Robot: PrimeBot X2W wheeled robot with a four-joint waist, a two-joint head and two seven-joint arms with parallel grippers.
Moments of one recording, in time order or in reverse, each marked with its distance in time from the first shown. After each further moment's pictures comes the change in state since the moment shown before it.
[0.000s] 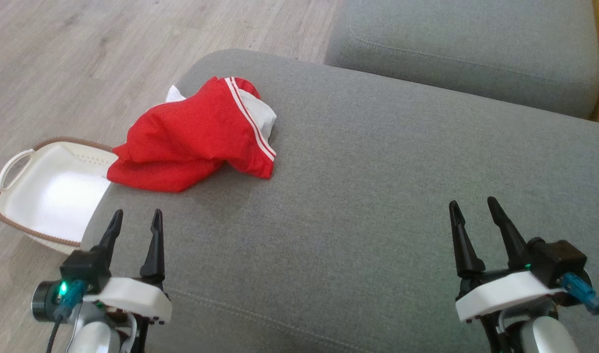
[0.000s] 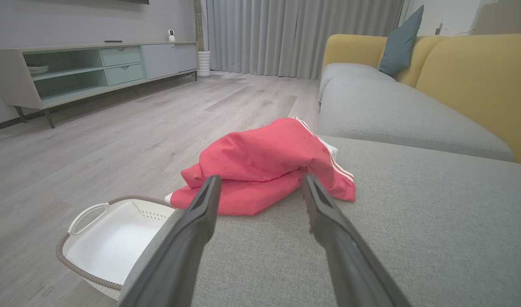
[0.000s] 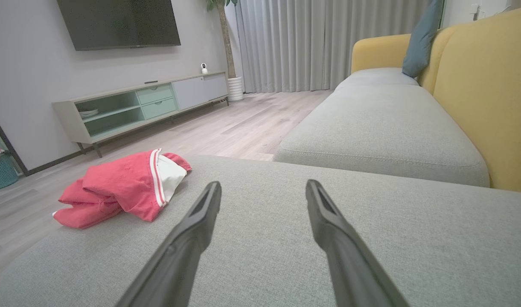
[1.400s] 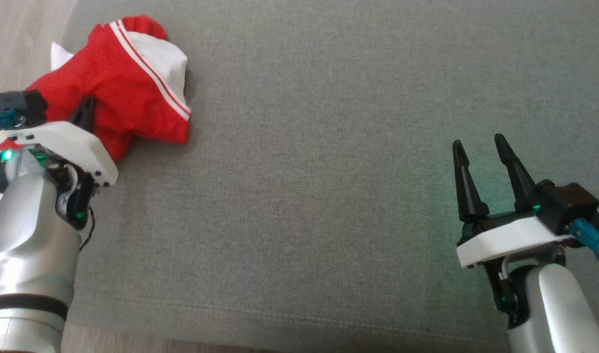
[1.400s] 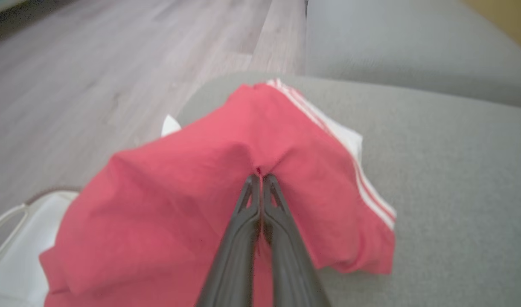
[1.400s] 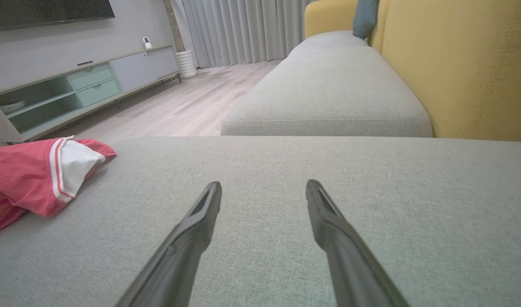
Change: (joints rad) left arm -0.678 0.153 -0.132 0.615 -0.261 -0.064 0.208; right arm -0.166 -0.002 -0.007 -0.040 -0.047 0.000 0.055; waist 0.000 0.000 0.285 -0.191
